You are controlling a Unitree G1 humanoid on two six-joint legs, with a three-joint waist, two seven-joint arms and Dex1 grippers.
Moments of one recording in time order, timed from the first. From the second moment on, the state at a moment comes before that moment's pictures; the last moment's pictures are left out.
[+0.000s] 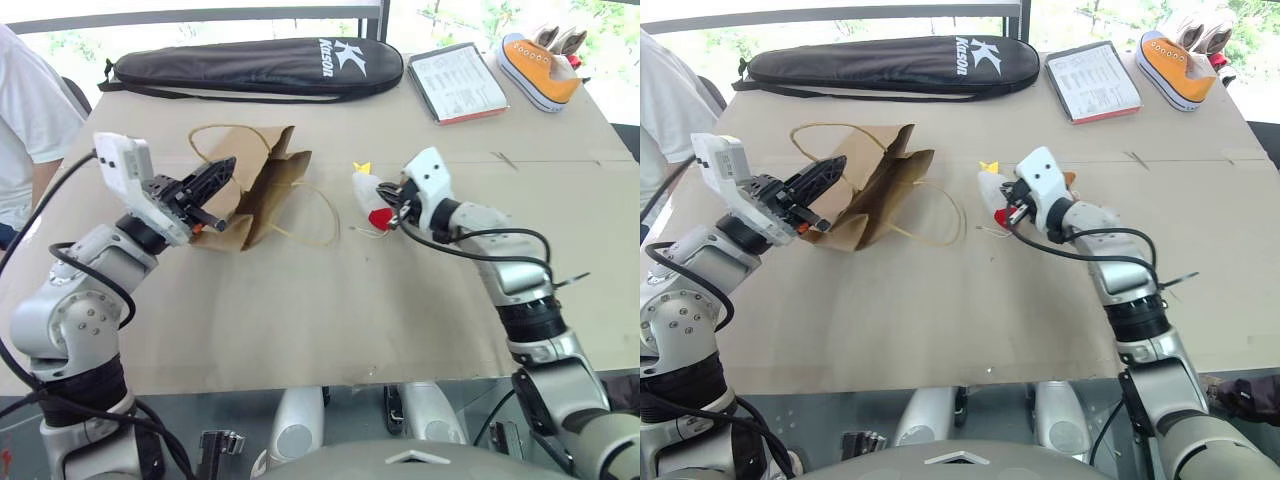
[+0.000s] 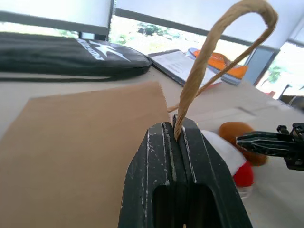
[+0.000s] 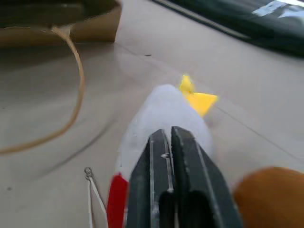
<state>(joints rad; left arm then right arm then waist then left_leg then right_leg) -0.24 0.60 0.47 -0.37 -0.90 0.80 -0.48 -0.56 -0.29 0.15 -0.10 0.16 0.57 0.58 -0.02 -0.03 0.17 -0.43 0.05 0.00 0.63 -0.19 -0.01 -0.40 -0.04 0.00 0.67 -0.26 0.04</state>
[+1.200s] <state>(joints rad) -0.19 0.52 0.48 -0.40 -1.03 0.78 -0.34 -0.65 -0.27 0.22 -0.07 0.13 0.45 0.66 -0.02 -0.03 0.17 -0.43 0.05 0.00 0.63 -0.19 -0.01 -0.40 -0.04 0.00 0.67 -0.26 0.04</state>
